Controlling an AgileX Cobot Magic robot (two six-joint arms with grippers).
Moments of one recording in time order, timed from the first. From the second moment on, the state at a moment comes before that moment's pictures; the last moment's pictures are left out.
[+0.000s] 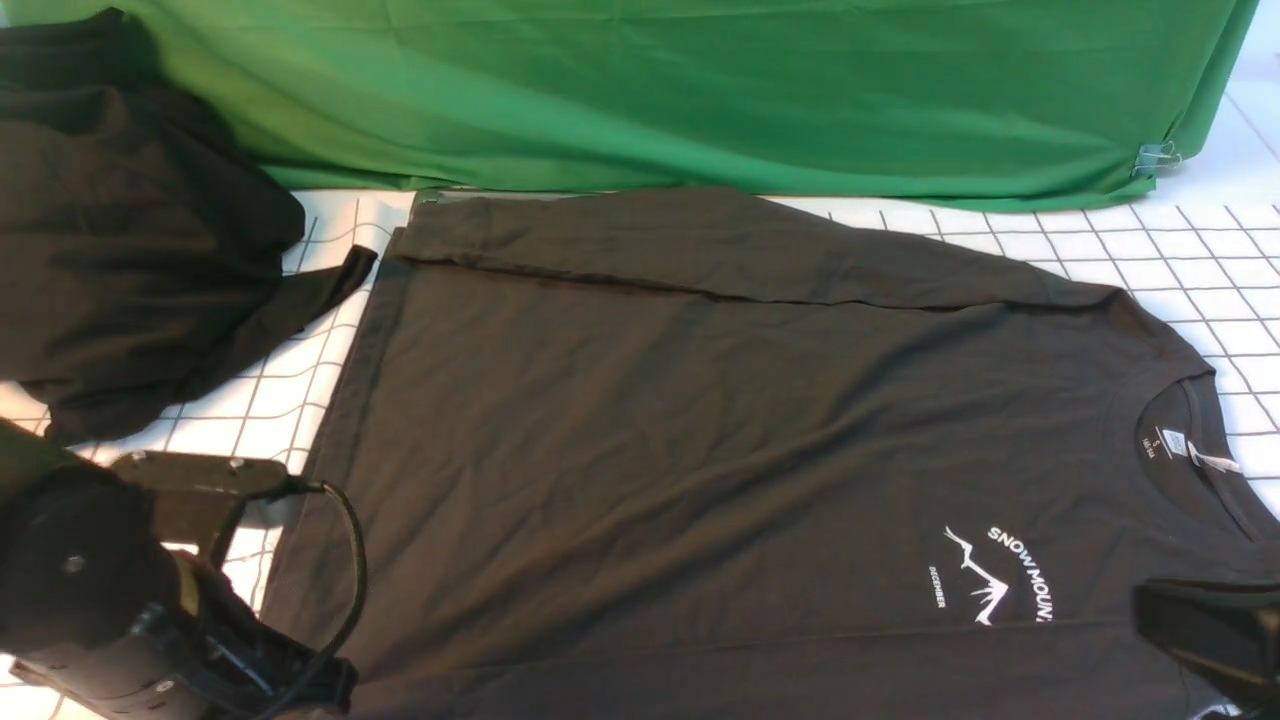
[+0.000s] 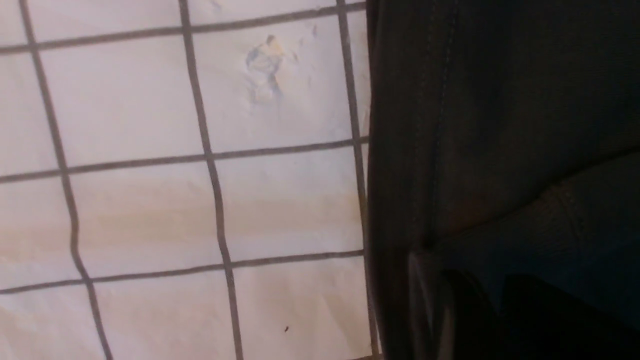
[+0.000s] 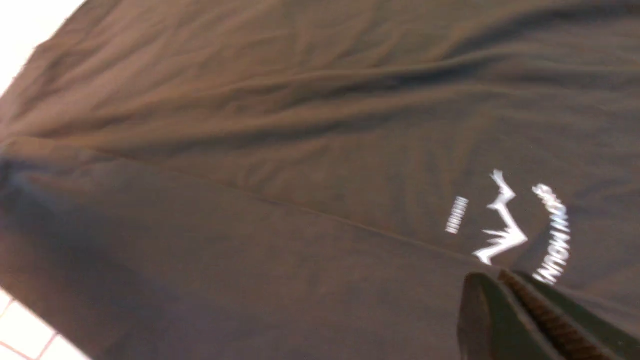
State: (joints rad) right arm 0.51 0.68 -0.51 0.16 0.51 0.06; left arm -0.37 1.33 -0.63 0.12 0.75 -0.38
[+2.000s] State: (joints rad) right arm 0.60 0.93 -0.63 0.30 0.78 -0.11; left arm -0.27 1.92 -1.72 0.22 0.97 -0.18
